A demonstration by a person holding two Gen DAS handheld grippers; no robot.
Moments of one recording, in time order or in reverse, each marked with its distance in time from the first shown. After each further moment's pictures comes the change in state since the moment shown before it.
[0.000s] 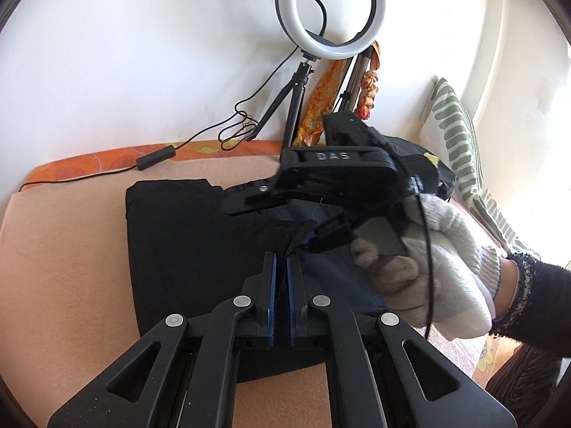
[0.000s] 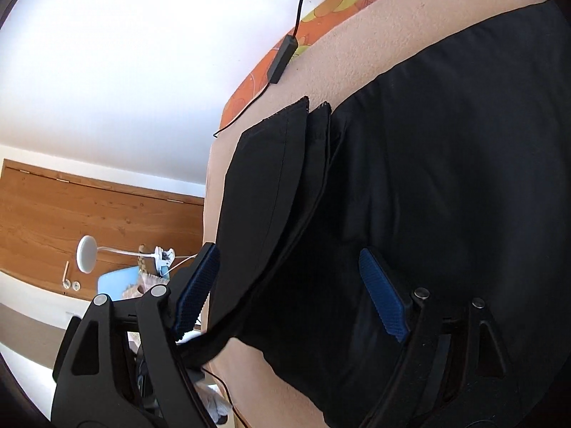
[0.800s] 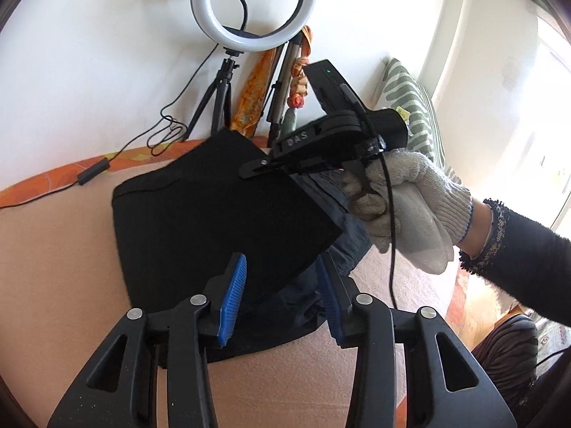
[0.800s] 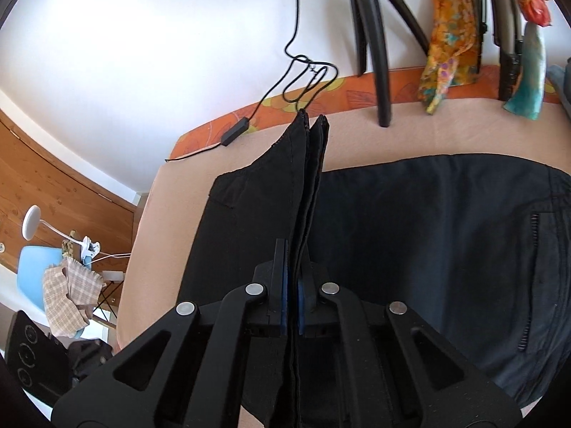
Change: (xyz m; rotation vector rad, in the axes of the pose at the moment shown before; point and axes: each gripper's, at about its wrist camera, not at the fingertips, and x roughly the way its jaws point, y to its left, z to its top) left arm -0.012 -0.071 0.005 0.096 0.044 -0.103; right arm -0.117 0.026 0.000 -0.256 -0.166 -0.365
